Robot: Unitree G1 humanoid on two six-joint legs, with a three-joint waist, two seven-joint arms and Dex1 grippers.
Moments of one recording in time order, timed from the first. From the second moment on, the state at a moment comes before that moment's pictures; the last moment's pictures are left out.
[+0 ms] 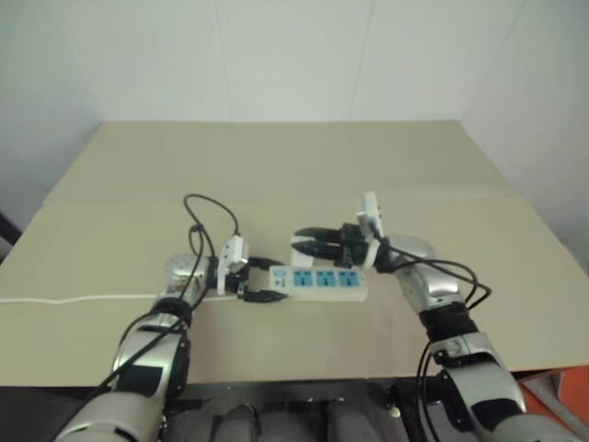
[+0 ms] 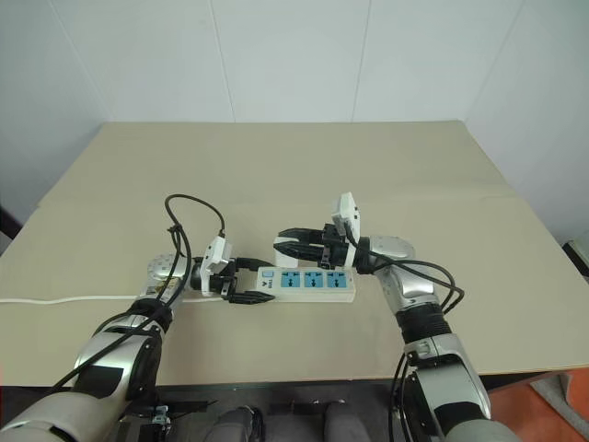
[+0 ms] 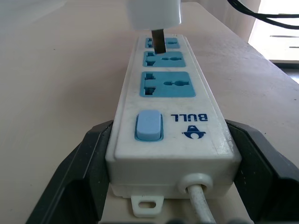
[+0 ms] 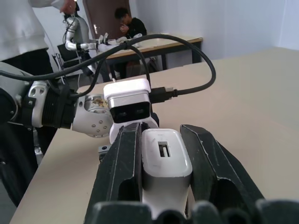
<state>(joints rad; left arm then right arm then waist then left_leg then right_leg) -0.86 0.32 0.05 1.21 -0.12 -0.48 -1.61 -0.71 -0.31 0.11 0.41 0.48 0.15 1.24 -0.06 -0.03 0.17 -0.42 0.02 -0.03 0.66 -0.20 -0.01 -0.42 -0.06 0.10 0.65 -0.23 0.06</state>
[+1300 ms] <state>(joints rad) -0.86 0.32 0.04 1.20 -0.12 -0.48 -1.61 -0.76 -0.27 0.08 0.63 0.37 0.00 1.33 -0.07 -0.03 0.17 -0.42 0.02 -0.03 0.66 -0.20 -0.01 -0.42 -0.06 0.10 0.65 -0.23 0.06</state>
